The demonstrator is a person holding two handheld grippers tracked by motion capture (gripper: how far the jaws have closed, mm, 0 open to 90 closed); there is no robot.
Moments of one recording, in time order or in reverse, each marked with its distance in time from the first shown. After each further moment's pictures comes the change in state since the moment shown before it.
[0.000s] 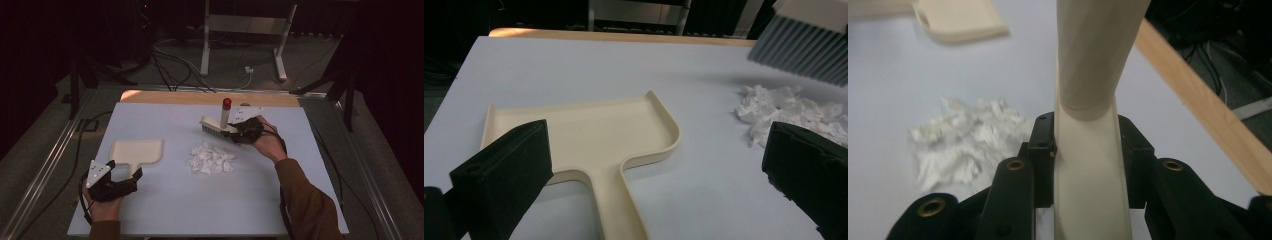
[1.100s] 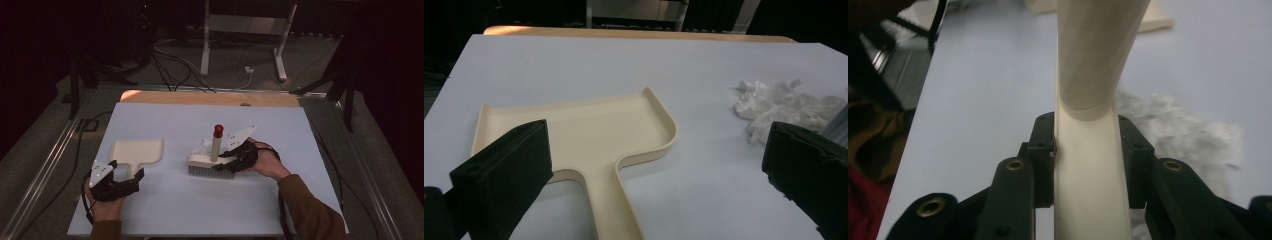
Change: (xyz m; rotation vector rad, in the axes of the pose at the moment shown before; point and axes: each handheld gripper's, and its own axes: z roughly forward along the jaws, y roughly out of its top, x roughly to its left) left arm -0.003 -0.001 0.003 0.013 -0.004 0.014; right arm 0.062 -0.009 -0.004 0.013 0.425 -0.049
